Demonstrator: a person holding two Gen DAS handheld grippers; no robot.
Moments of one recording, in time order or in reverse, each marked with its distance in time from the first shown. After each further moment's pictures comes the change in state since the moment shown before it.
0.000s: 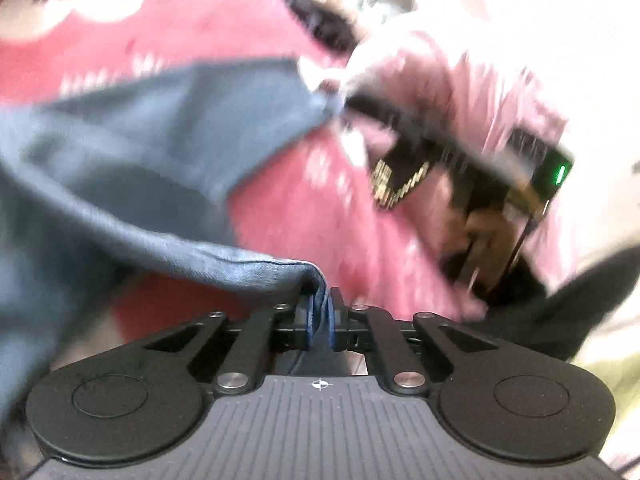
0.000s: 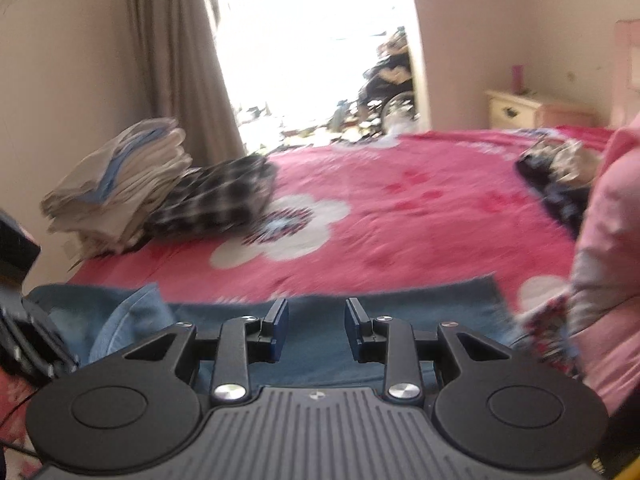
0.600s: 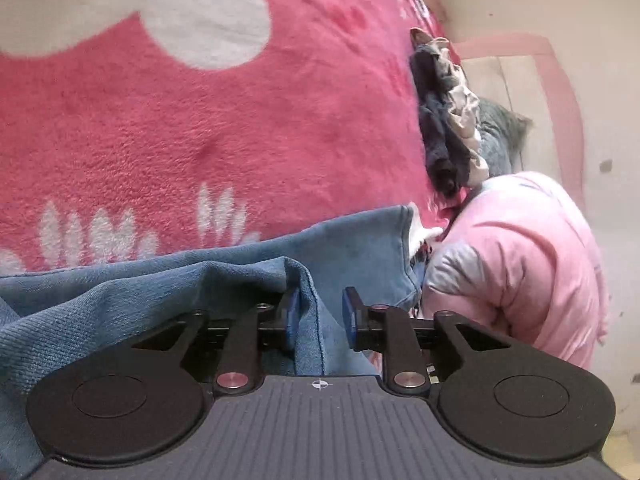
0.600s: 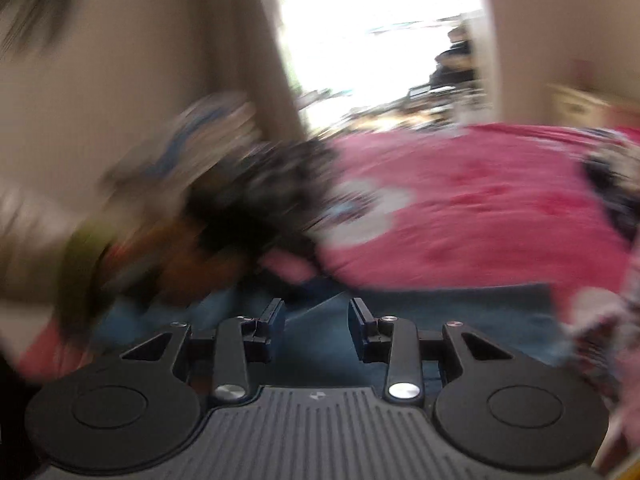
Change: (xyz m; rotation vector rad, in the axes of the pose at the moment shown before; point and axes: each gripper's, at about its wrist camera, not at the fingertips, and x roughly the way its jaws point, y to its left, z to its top) left arm 0.083 0.108 0.119 -0.493 -0.137 0.046; right arm 0.018 0.017 -0.005 -0.217 0.161 0.304
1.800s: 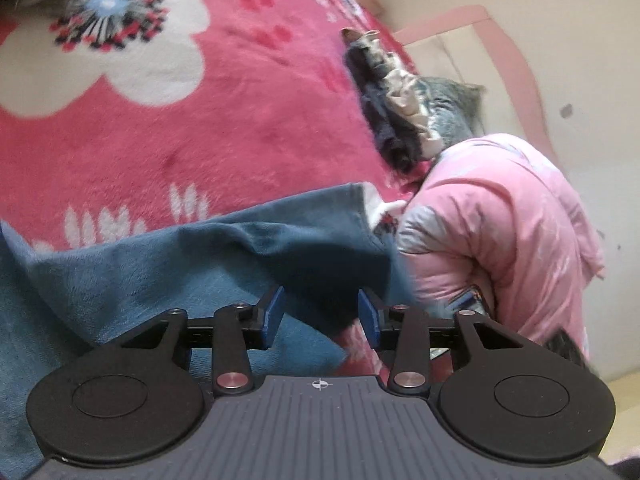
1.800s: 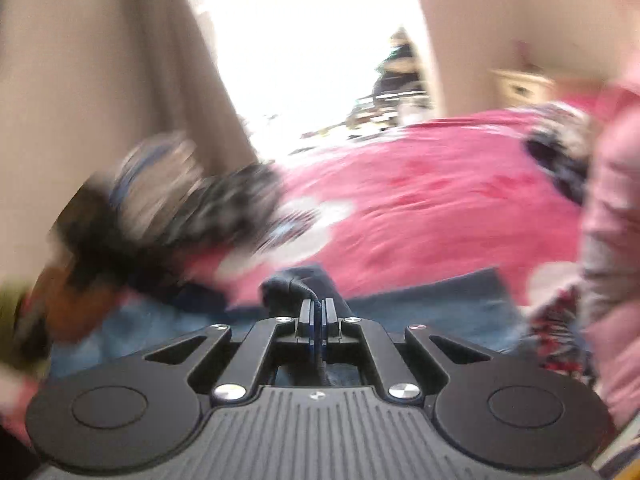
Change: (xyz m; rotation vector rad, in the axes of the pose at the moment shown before) left arm -0.056 -0.039 -0.043 0.255 -0.060 -0.020; right arm -0.030 -0.077 -0.003 0.355 -0.188 -0.204
